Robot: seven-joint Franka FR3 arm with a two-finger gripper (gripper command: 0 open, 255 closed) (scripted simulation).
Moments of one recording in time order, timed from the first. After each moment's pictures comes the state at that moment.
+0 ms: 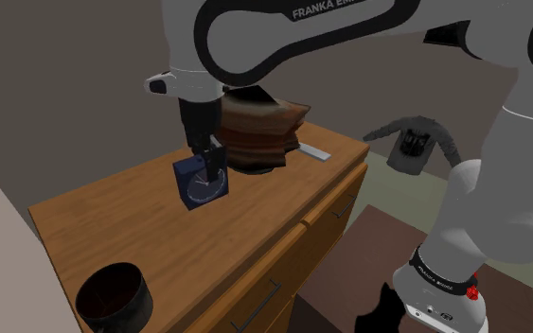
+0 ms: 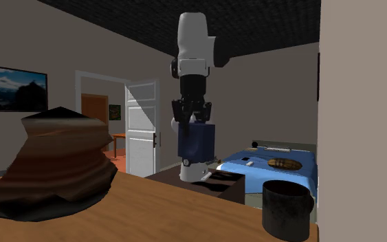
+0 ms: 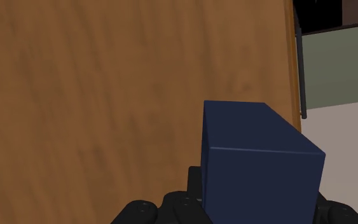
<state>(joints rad) 0.35 0.09 0.27 -1.80 -0.02 1.90 -0.76</state>
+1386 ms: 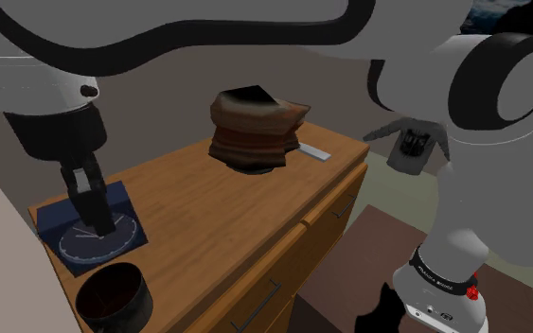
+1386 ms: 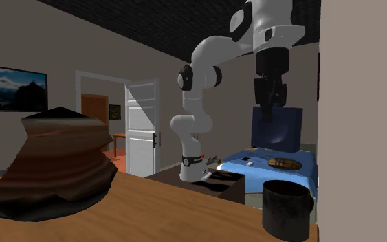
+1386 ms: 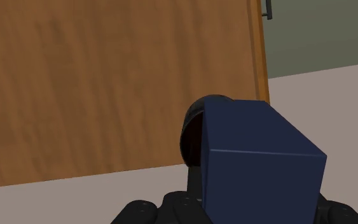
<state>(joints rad) 0.66 0.54 0.37 -1.07 -0.18 1.59 -0.41</state>
